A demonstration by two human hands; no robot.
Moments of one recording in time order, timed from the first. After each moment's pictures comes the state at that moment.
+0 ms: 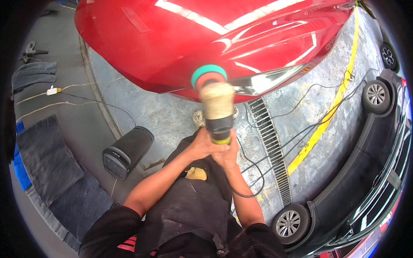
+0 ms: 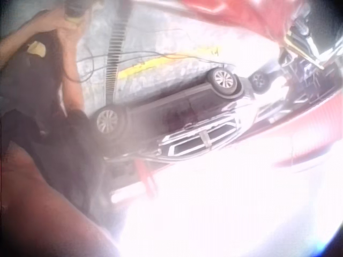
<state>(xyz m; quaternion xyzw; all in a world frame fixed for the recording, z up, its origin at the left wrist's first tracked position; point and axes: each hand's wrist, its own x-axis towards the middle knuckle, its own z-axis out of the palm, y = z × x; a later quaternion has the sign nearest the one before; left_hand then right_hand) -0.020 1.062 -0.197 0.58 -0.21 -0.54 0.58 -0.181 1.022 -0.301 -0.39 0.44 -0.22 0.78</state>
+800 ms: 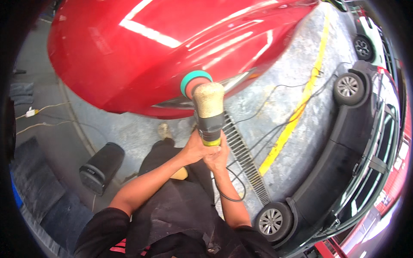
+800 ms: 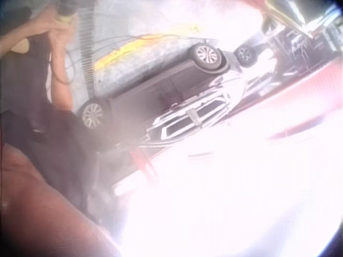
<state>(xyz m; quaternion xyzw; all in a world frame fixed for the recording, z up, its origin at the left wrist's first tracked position) -0.080 0.903 -0.155 0.53 -0.16 -0.57 0.61 -0.212 0.852 -0.172 -0.74 0.44 -0.18 0.47</state>
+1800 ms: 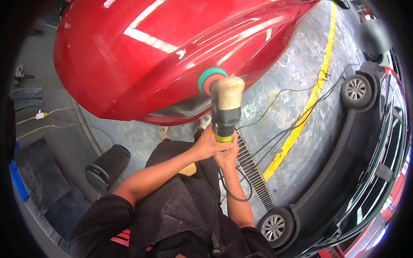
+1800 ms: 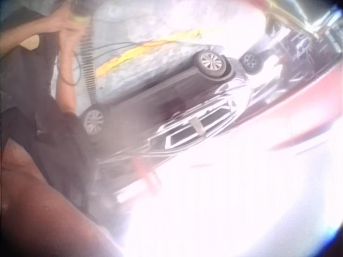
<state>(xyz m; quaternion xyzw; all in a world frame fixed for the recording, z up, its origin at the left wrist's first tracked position) -0.107 0.805 -0.148 0.56 -0.22 -0.53 0.60 -0.232 0.762 -0.157 -0.71 0.46 -0.21 0.49</state>
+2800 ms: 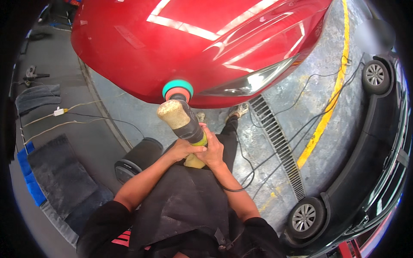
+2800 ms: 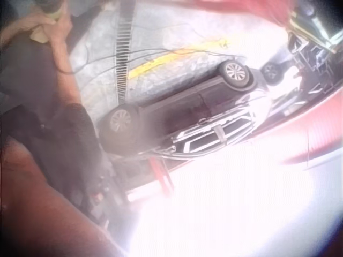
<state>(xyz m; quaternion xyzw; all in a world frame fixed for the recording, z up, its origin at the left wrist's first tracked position) 0.038 1.114 -0.177 0.56 -0.16 -0.61 0.54 -0.101 1.042 -0.223 -0.82 0.33 -0.25 0.40</state>
